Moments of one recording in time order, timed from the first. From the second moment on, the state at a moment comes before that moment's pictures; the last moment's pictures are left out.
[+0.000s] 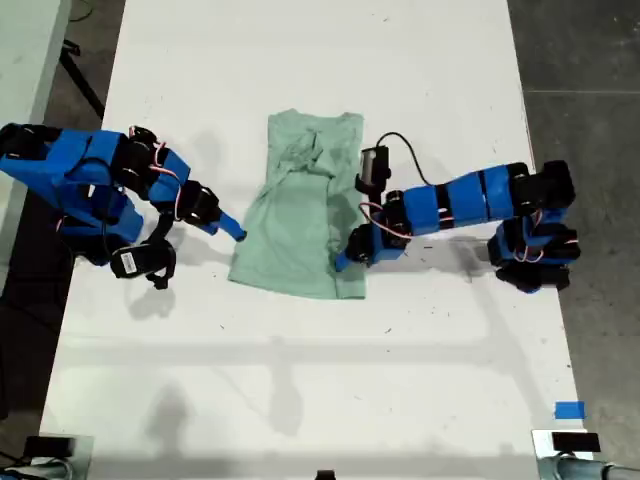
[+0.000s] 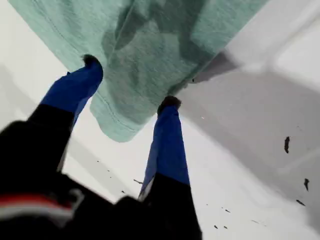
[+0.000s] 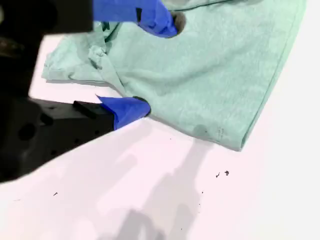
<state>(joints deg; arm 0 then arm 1) 1.9 118.6 110.9 81.3 10.2 -5.7 79.7 94.4 62.1 -4.8</state>
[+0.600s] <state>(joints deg) 0.4 118.6 110.9 81.3 10.7 -4.5 68.6 77.3 64.9 -6.4</state>
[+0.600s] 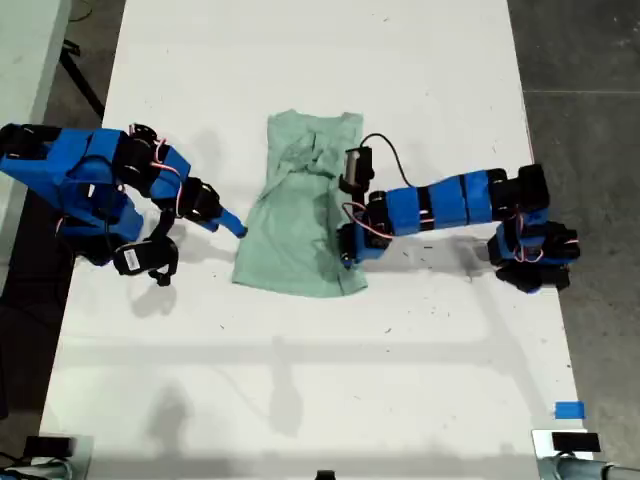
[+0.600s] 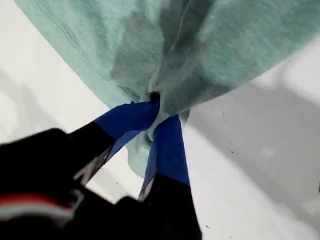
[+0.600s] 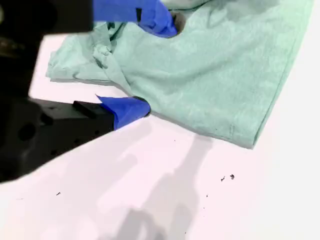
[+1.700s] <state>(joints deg) 2.3 118.9 114.3 81.5 8.9 -3.4 84.4 67.7 91.4 -8.6</state>
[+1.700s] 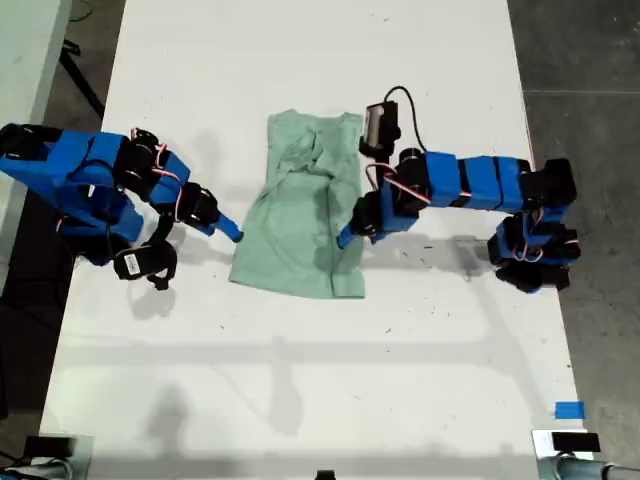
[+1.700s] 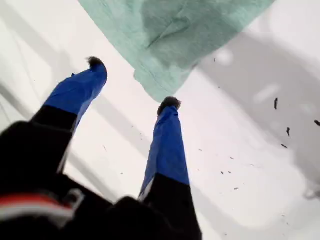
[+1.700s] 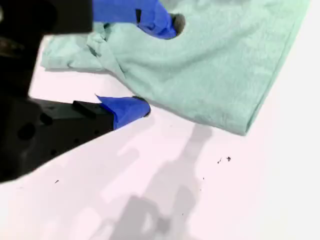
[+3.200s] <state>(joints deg) 1.3 108.5 126.5 65.4 -2.8 -2.5 89.8 77.4 89.4 -7.6</state>
